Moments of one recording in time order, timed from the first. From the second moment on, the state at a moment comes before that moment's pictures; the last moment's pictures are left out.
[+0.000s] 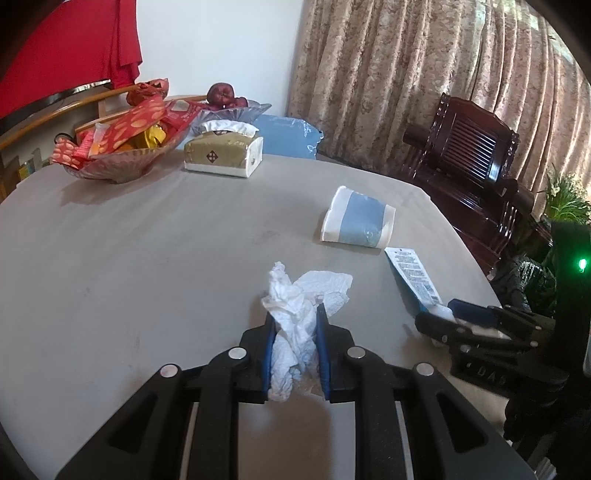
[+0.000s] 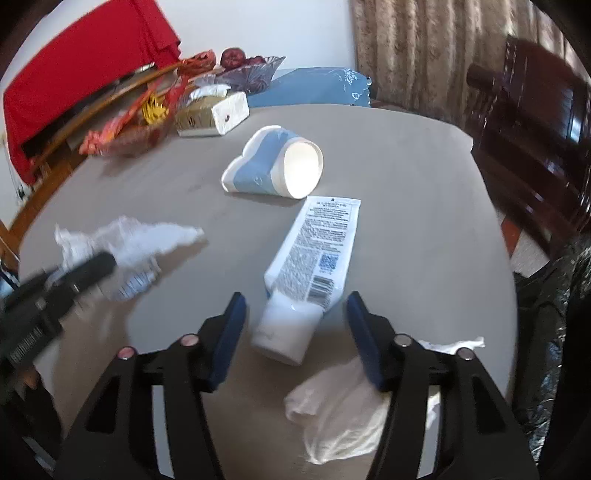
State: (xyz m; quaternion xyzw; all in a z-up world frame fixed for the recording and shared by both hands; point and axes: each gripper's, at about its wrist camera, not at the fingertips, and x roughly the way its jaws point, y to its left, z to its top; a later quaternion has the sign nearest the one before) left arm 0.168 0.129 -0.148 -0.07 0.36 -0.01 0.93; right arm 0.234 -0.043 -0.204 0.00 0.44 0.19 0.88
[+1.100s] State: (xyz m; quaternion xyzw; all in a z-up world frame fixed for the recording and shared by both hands) left arm 0.162 0.119 -0.119 -0.06 0.32 -0.03 0.94; right arm 0.231 -0.041 -0.176 -0.02 0.44 0.18 0.88
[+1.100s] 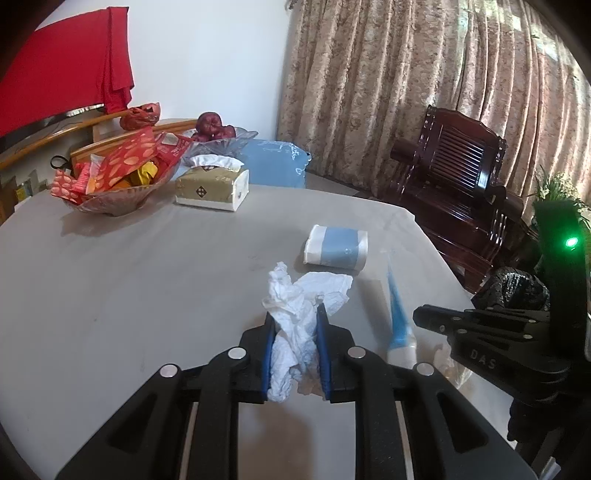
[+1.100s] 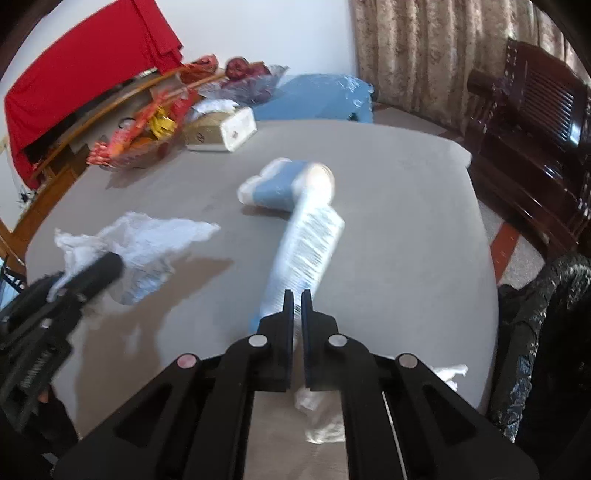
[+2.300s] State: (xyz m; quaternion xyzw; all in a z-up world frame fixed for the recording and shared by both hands) left arm 0.161 0.143 -0.134 -0.07 0.34 0.00 0.94; right arm 0.237 -0.003 -0.196 -0.01 0.46 0.20 0.87
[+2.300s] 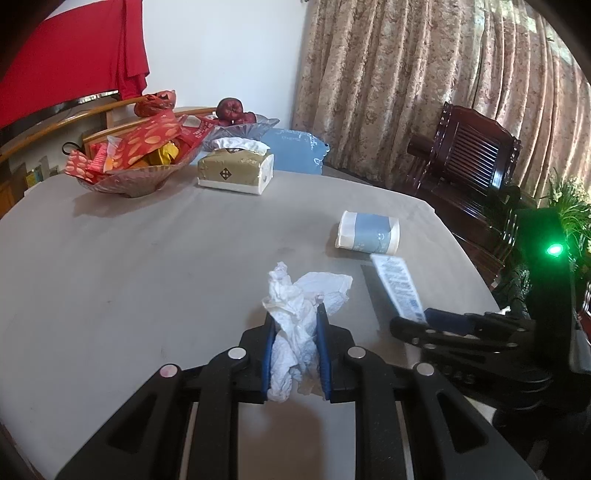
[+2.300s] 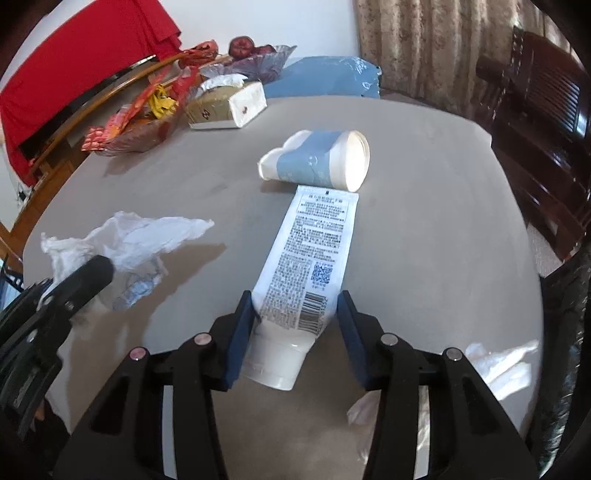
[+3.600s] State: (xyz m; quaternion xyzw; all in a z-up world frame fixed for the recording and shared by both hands) left arm 0.153 0.039 -0.057 -0.04 0.26 -0.07 0.96; right arm 0.185 -0.119 -0.081 0.04 0.35 0.17 0.92
